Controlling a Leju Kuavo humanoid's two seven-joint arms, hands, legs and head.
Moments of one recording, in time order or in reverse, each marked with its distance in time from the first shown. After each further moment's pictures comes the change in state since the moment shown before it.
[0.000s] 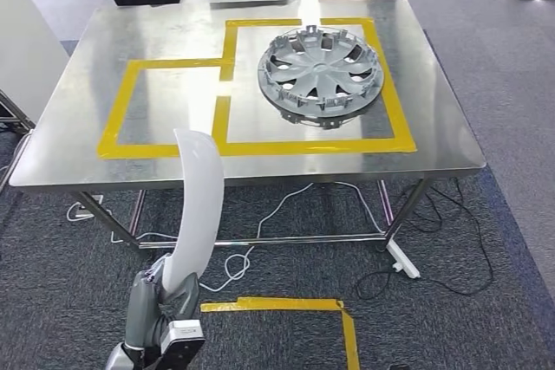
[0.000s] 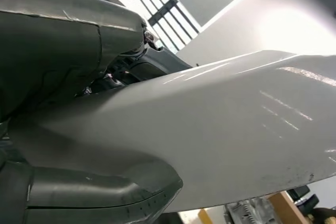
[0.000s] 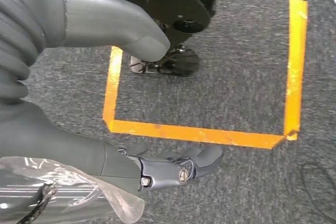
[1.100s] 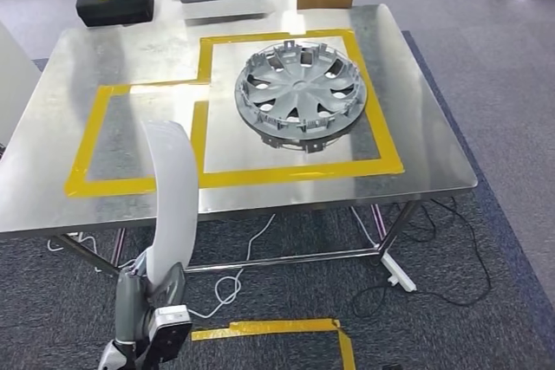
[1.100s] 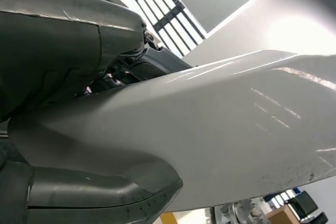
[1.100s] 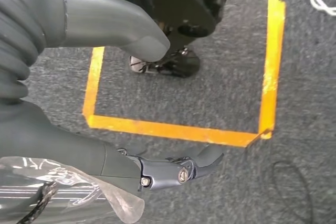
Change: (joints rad) left arm -0.021 -0.026 0.044 0.001 0.023 0.034 0.016; right arm 0.001 0.005 0.001 0.006 0.060 0.012 -0.003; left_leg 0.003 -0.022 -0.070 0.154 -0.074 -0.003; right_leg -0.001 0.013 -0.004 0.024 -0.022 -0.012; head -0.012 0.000
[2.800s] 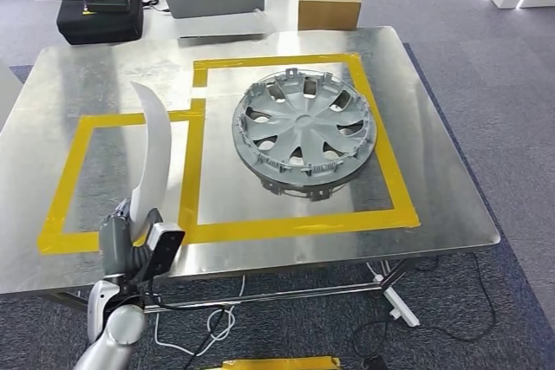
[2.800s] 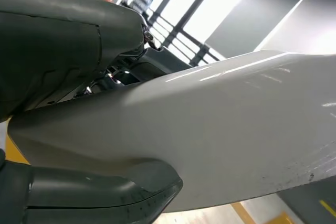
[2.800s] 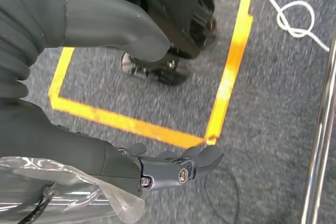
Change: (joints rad) left arm -0.310 -0.048 0.242 0.318 -0.228 0.021 0.193; right arm -0.040 0.009 0.045 0.010 0.126 0.025 0.022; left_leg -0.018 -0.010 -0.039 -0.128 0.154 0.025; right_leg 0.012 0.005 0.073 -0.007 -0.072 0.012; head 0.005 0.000
